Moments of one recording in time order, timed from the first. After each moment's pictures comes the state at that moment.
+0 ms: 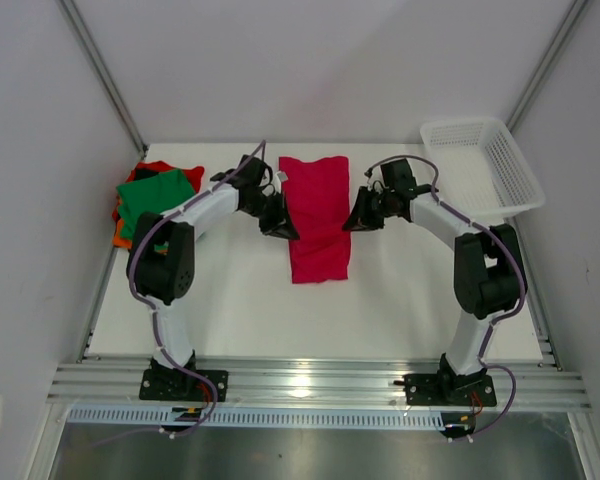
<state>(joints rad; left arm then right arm) -0.34 1.96 1.50 -0.68 0.65 -0.47 0.31 1.86 1.35 -0.41 -0.51 0.45</state>
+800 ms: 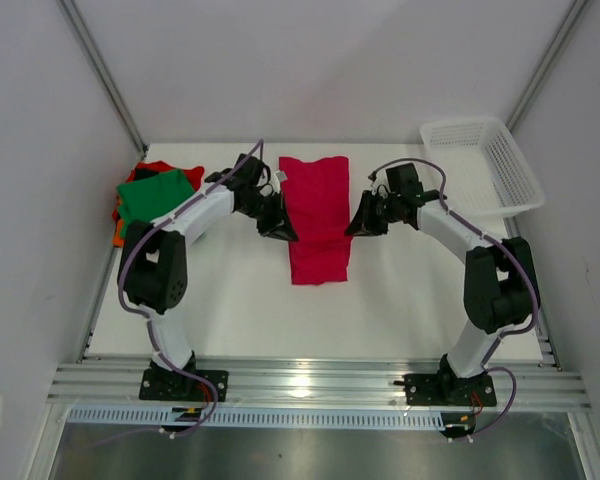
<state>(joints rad) -0.36 1.86 1.46 -0.73 0.66 -0.46 0.31 1.73 1.26 -0.42 -0.53 0.46</state>
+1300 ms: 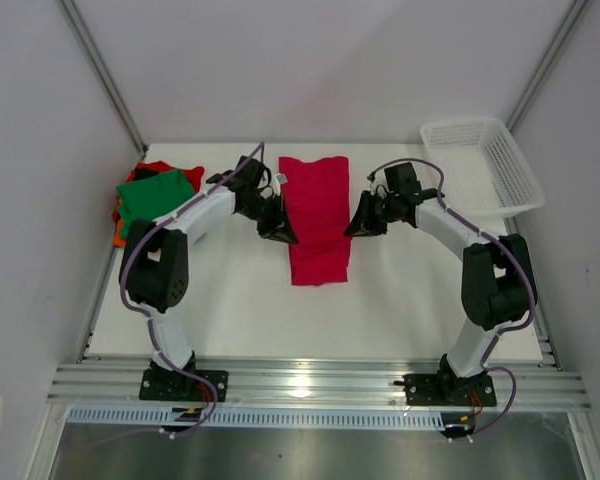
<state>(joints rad) -0.36 1.89 1.45 -0.72 0.66 -0.46 0.31 1.77 1.28 -0.44 -0.54 0.46</state>
